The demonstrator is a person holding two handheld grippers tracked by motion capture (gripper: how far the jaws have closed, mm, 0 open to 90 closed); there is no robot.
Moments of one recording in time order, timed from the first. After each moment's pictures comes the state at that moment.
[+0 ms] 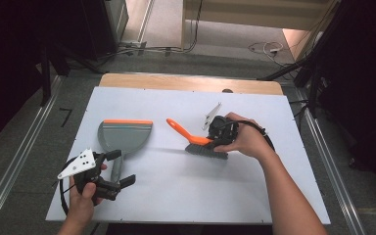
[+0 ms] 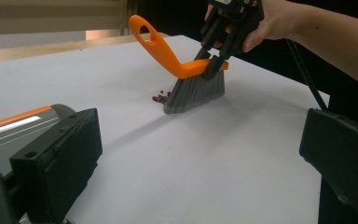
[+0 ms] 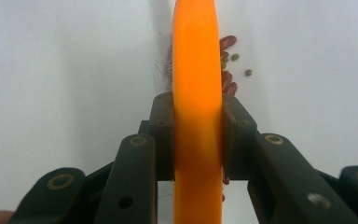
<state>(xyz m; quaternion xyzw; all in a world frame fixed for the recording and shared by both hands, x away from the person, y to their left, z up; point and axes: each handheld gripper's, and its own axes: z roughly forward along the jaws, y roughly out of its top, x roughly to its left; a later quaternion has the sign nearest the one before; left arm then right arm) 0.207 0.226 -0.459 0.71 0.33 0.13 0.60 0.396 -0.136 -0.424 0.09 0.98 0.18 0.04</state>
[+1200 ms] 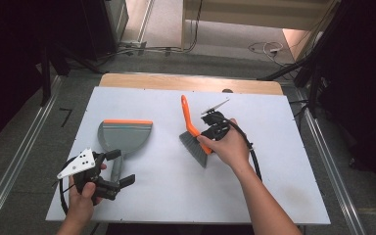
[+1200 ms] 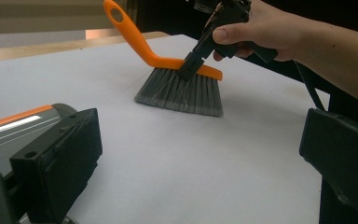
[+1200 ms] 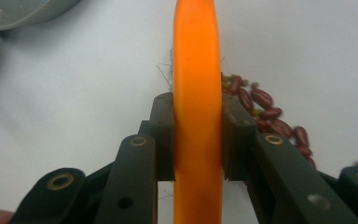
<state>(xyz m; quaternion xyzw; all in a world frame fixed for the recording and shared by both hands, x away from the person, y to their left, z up) 0.208 0.226 -0.460 0.72 0.33 0.13 0.60 0.398 -0.120 -0.435 0.44 0.87 0.24 -0.04</state>
